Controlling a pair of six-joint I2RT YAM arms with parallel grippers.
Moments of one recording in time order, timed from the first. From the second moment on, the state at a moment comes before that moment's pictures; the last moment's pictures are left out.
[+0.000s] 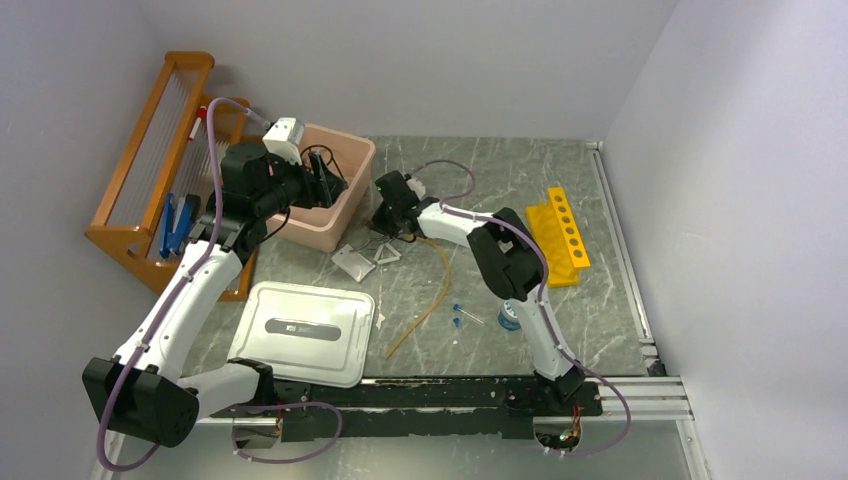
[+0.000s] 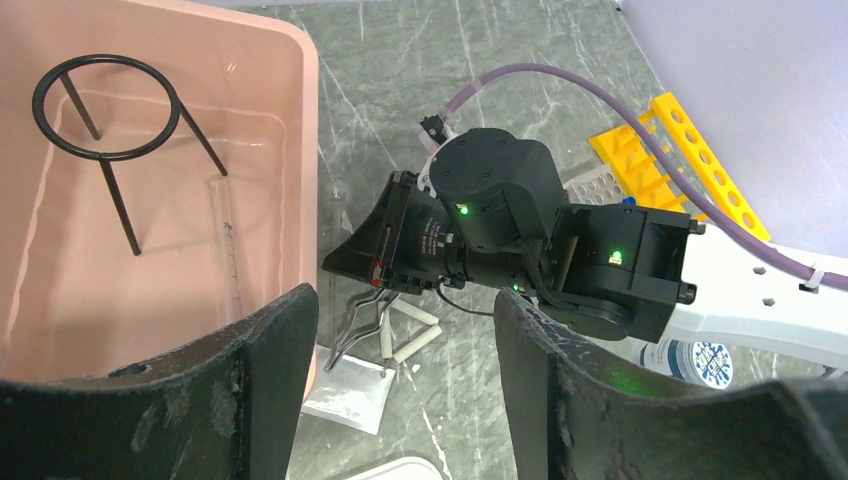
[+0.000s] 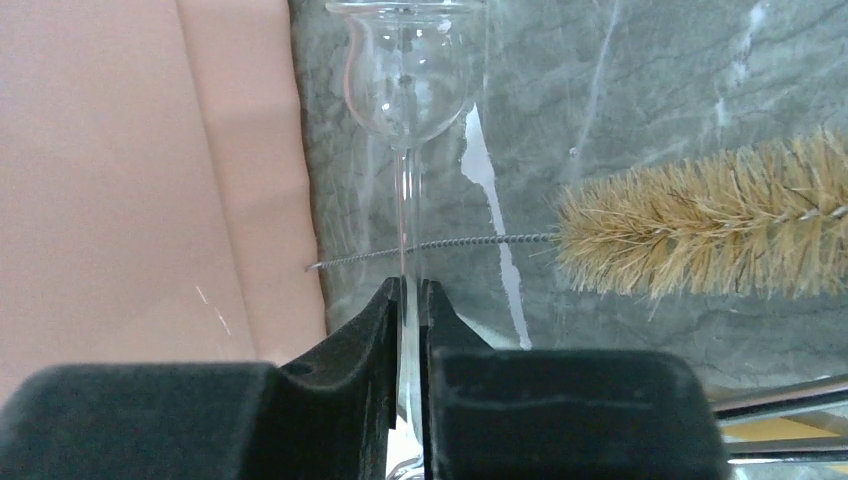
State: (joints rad) left arm -0.27 1.16 1.12 -0.27 0.27 -0.28; right arm 0.72 2.31 1.67 -0.15 0.05 1.14
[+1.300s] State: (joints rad) left arm -0.27 1.30 1.15 -0.03 0.52 -0.76; right arm 0.59 1.72 1.24 0.49 -0.53 0.86
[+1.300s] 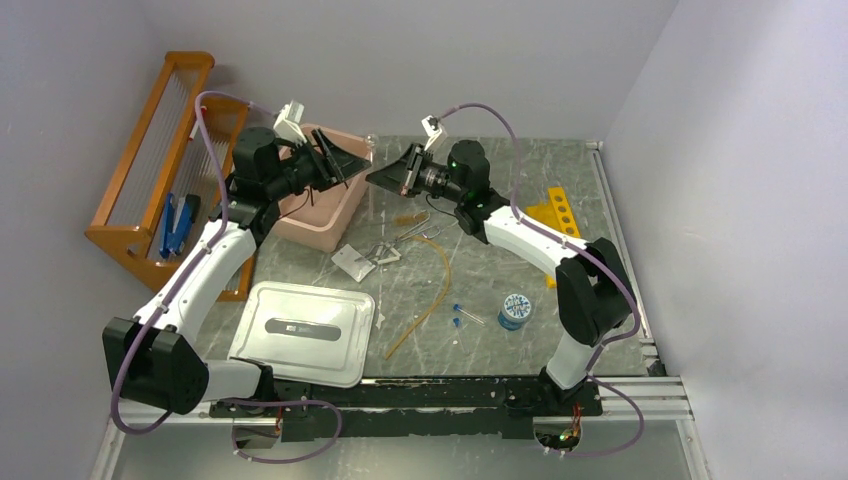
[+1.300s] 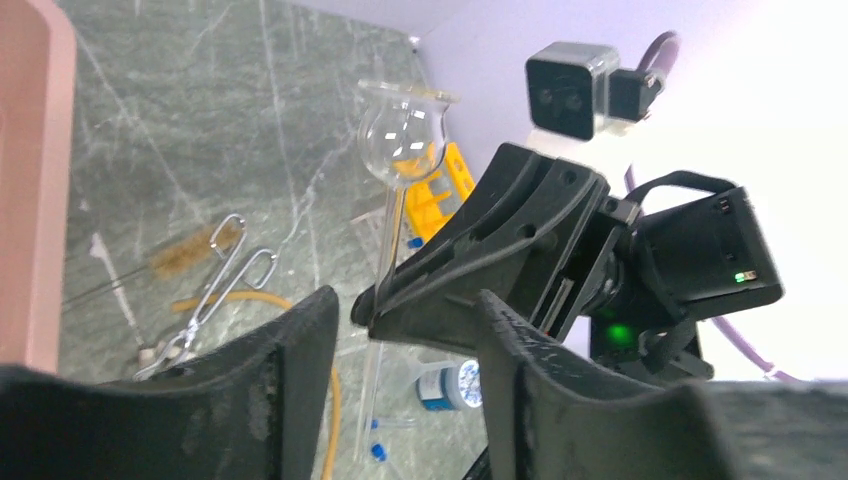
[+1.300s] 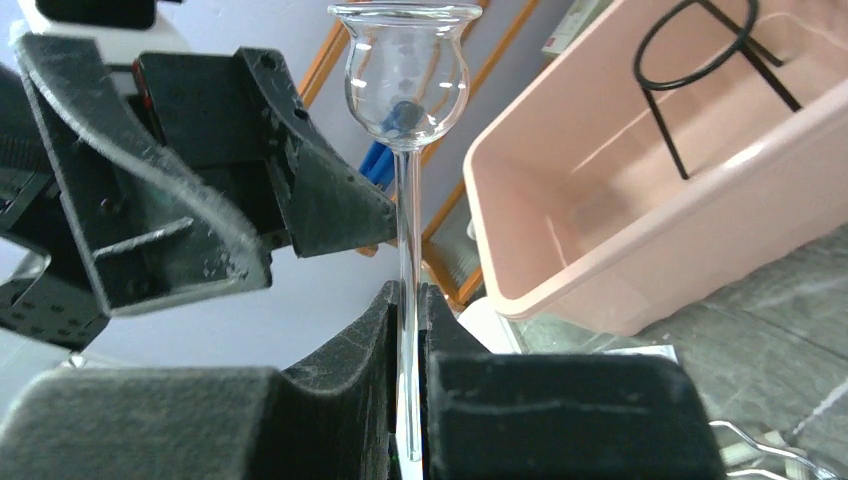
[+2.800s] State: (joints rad) left arm -0.27 1.63 1.59 -0.53 0.24 0.11; right arm 0.51 1.45 1.13 0.33 -0.39 0.70
